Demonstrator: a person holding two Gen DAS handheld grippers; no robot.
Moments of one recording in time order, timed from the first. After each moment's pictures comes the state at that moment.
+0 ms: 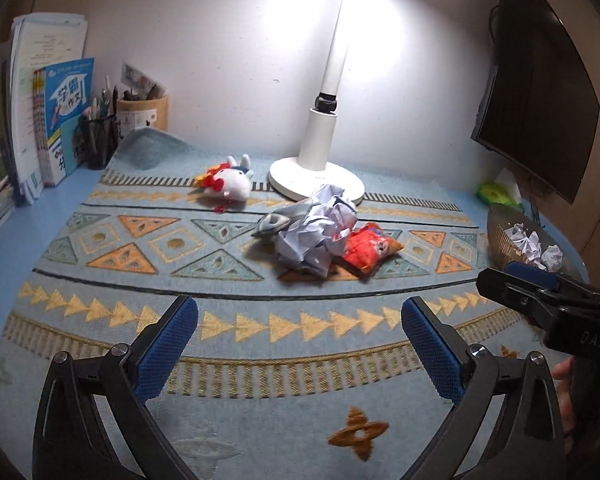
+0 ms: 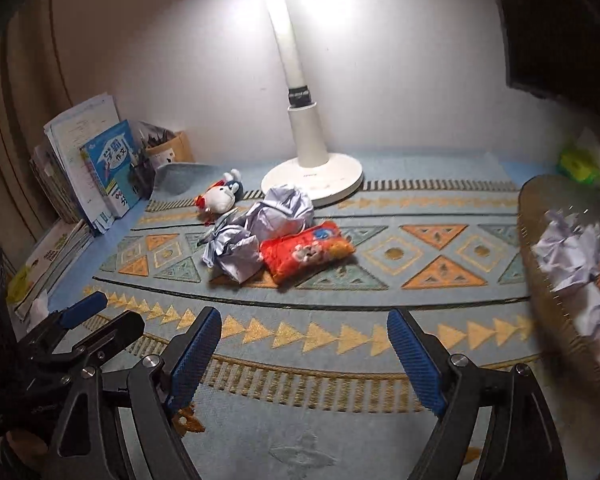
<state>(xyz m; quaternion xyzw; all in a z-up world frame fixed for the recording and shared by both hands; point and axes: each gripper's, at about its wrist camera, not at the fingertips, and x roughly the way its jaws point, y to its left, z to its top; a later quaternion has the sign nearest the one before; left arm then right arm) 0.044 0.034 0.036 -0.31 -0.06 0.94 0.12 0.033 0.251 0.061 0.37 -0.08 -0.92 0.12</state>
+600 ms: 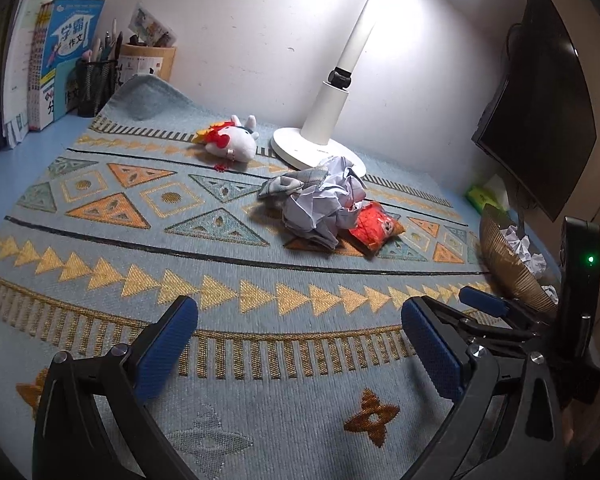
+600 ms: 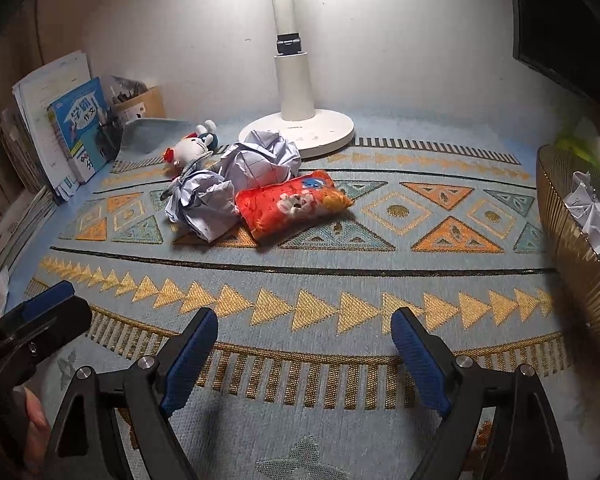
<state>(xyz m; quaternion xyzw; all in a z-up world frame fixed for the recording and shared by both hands) 0.040 0.010 0.010 -0.35 -0.12 0.92 0.15 0.021 0.235 0.030 0.40 -0.02 -0.91 0.07</state>
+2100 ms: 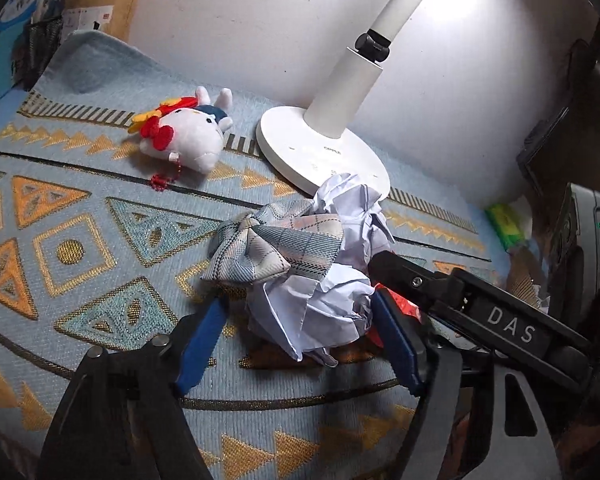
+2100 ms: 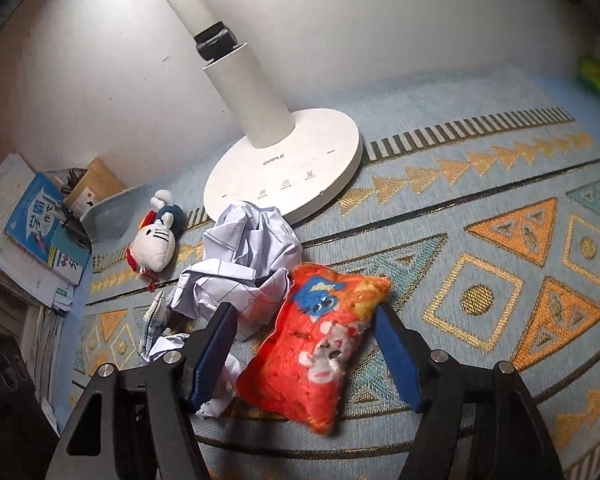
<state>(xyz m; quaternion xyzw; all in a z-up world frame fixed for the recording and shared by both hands) -0.090 0.053 -0.001 -0.42 -0.16 0.88 0.15 -0.108 0.232 0.025 0.45 -0.16 -0.88 0.07</state>
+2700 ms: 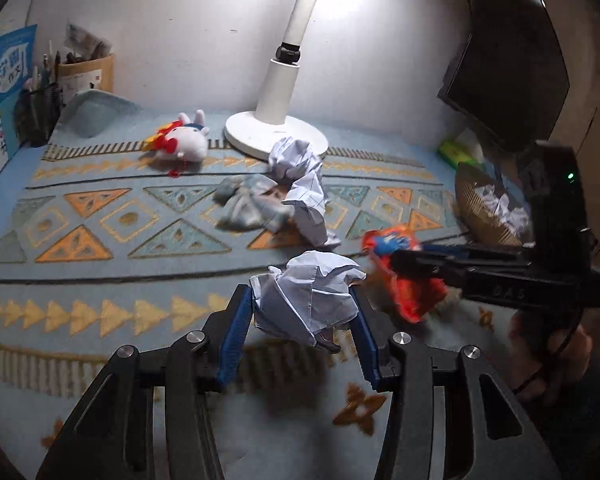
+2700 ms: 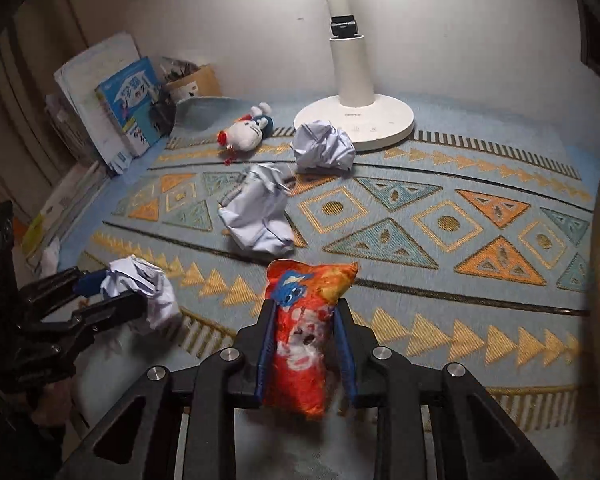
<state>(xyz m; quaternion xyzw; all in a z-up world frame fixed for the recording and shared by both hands) 0.028 0.023 0.028 -0.39 -0.04 0.89 0.21 0.011 0.234 0.036 0.46 0.01 -0.87 0.18</state>
